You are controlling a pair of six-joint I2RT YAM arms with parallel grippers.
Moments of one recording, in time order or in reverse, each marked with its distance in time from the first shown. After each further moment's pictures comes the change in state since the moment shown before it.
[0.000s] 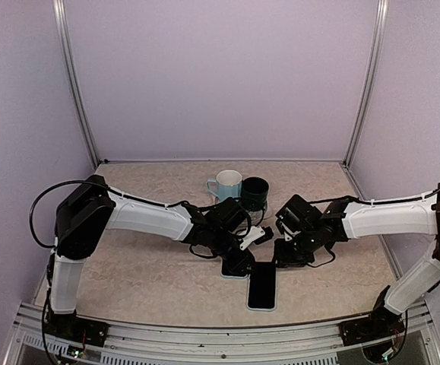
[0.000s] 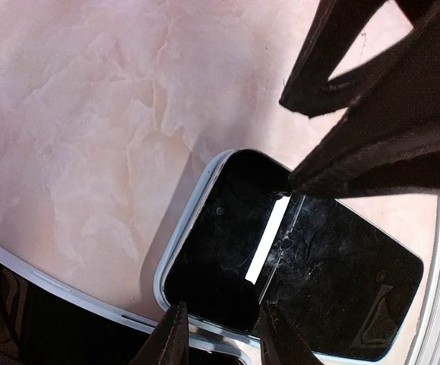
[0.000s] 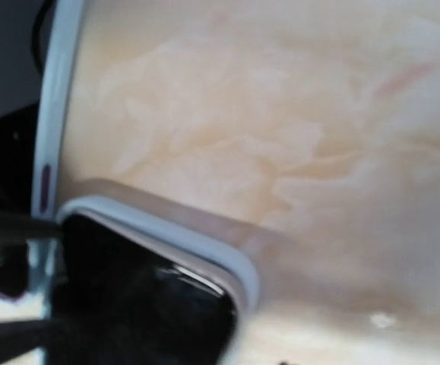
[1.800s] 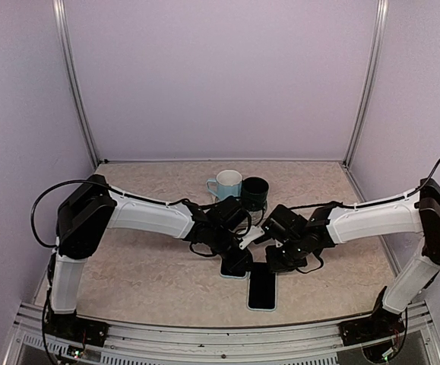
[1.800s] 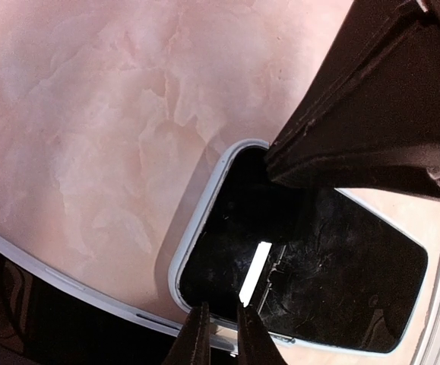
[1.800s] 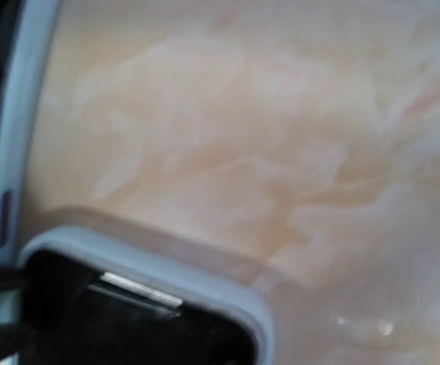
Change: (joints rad) left arm 0.006 0.014 0.029 -0.051 -0.007 0.022; right arm 0.087 0.104 0.040 0.008 0.137 0.024
